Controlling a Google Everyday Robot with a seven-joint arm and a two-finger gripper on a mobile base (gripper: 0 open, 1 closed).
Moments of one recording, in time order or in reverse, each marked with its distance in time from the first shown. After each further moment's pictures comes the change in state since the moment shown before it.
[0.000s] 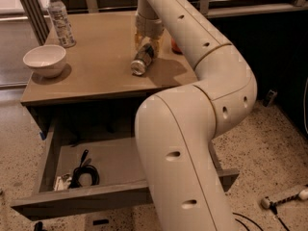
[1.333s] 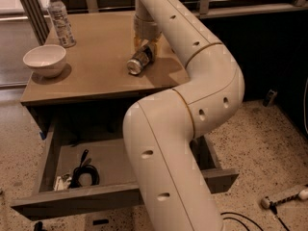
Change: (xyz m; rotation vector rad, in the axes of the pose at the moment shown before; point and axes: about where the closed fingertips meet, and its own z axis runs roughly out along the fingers) arm -0.002 0.007 0.012 -0.057 -0.037 0.035
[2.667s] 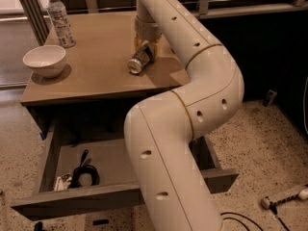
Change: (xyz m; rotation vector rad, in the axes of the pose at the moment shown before) arm 0.006 -0.003 0.007 0.022 0.006 0.015
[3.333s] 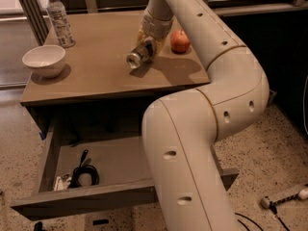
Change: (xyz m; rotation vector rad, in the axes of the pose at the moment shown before) arm -0.003 0.000 -0.020 0.191 -0.078 0.086
